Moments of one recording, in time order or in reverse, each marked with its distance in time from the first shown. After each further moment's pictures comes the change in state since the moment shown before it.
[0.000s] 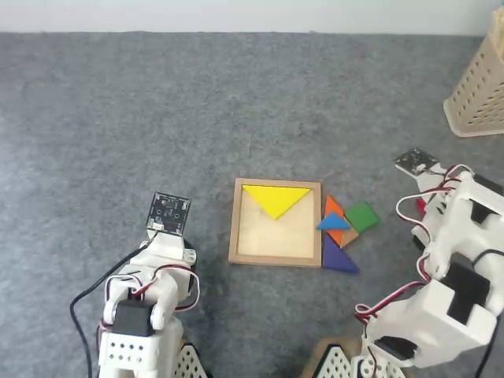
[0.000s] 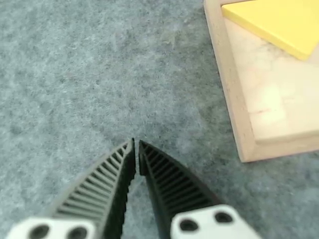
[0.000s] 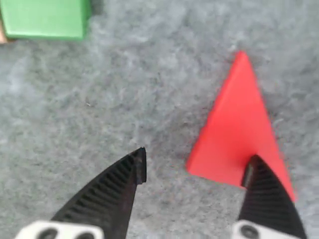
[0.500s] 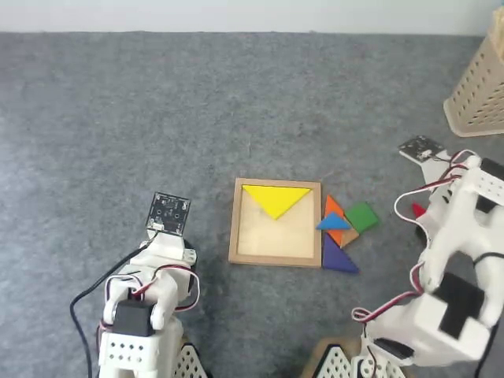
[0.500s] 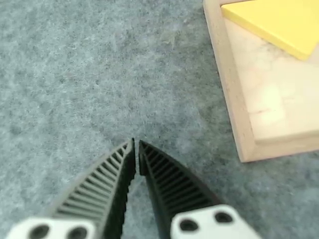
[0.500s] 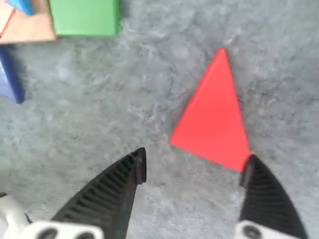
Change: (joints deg) left arm 0.0 0.0 0.0 0.0 0.0; right arm -1.3 -8.1 -7.6 13.8 -1.1
